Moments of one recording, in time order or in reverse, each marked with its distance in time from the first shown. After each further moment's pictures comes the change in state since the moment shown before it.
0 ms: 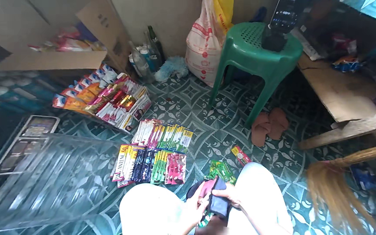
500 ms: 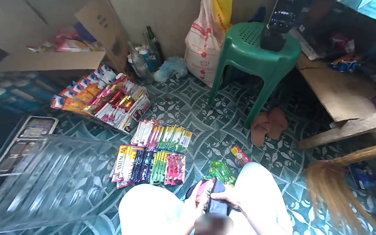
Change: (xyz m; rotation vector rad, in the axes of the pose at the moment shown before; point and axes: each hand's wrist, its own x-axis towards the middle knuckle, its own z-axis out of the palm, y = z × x) left_hand -0.003 0.002 0.006 -0.056 0.130 -0.022; right_hand -0.001 0.000 0.000 -0.043 -0.009 0.023
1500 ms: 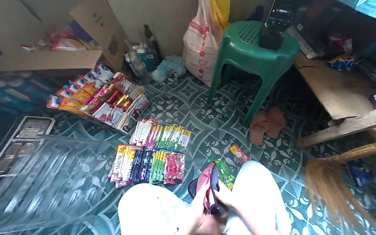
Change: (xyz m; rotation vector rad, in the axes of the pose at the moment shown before) left_hand 0.000 0.049 0.024 -0.872 0.021 -0.201; right_hand -0.005 -0.003 0.027 -0.286 0.140 -0.249
